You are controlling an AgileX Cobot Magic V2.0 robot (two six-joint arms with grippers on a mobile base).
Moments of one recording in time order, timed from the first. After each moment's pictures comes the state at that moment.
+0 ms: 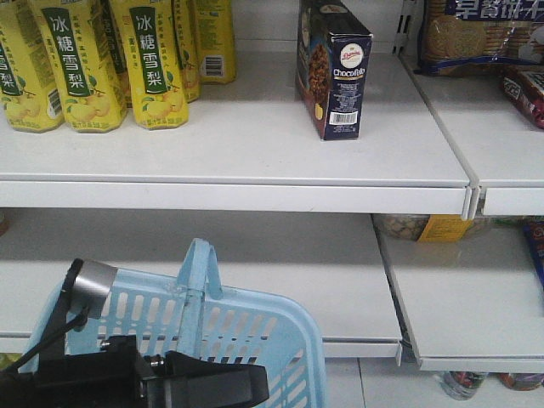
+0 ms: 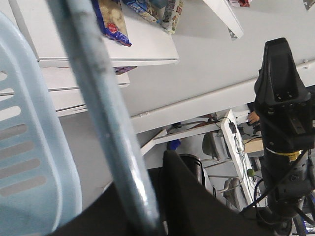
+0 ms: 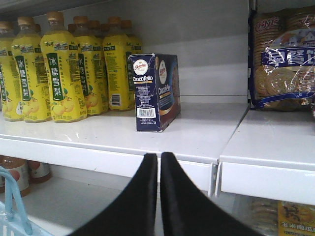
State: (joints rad) left arm -0.85 0.98 -0.52 -1.71 0.38 0.68; right arm 0.63 0.22 -0.31 -1.43 0.21 1.47
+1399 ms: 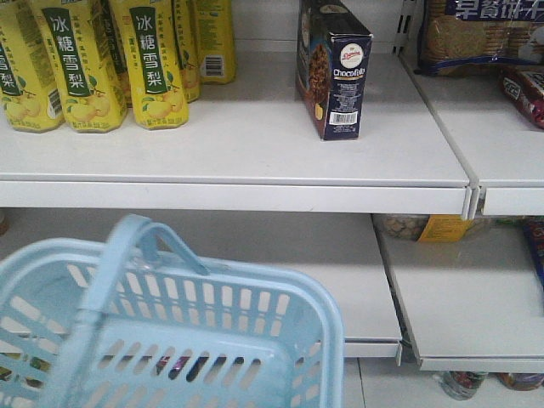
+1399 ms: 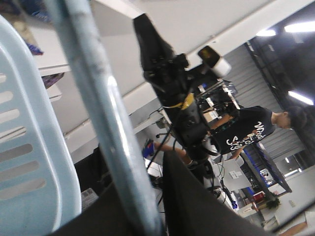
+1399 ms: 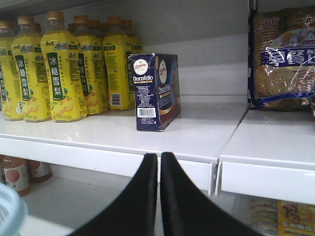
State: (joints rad) left arm -0.85 0.61 -0.49 -1.61 0.52 0.66; right arm 0.63 0.22 -0.31 -1.43 0.21 1.47
